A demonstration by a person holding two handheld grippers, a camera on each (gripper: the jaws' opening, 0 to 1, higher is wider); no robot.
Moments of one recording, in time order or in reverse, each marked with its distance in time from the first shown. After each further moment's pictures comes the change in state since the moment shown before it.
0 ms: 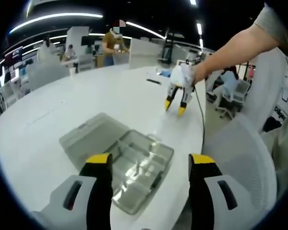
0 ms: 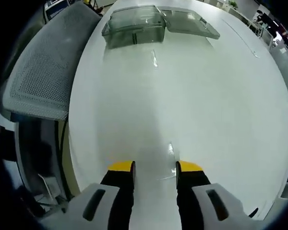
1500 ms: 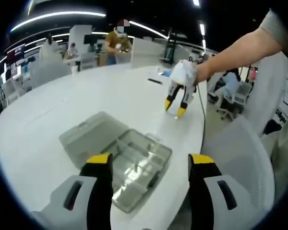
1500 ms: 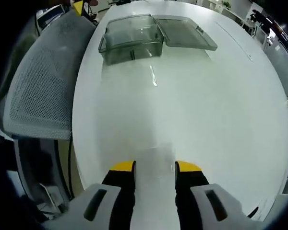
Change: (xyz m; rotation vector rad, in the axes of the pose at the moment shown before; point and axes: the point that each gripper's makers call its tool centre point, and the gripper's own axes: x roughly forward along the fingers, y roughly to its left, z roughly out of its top) left arm -0.003 -0.004 0.000 -0.022 0.003 0.016; right arm -0.010 0.006 0.033 0.039 -0.046 -0.026
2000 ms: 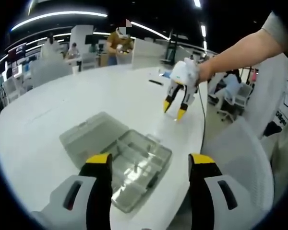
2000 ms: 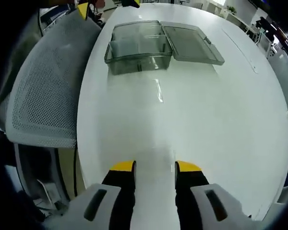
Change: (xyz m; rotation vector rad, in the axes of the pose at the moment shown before) left arm -0.001 0.000 0.002 -0.013 -0.010 0.004; right arm -0.005 0.005 0.027 -0.056 -0.013 0.004
